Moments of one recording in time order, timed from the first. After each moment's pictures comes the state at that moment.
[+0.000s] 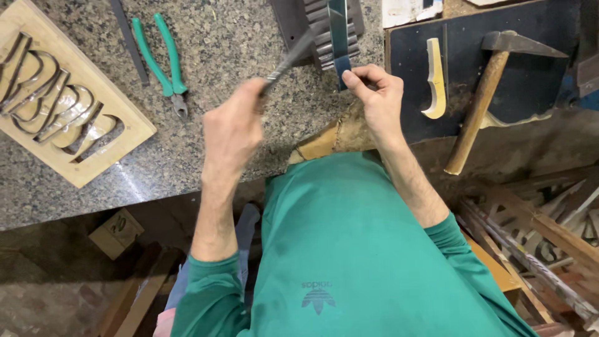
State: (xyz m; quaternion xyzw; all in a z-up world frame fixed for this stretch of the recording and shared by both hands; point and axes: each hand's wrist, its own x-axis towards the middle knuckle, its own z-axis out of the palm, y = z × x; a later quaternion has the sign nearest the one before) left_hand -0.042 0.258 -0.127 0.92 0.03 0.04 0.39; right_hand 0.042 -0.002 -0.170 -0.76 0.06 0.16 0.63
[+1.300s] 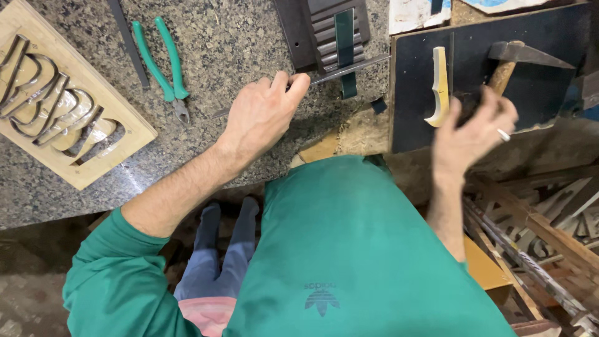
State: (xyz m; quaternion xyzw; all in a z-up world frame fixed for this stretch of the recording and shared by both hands) left_hand 0.010 0.248 -0.136 0.96 -0.19 -0.04 0.18; right_hand 0.010 -0.152 -0.171 -0.99 -0.02 -0.13 0.05
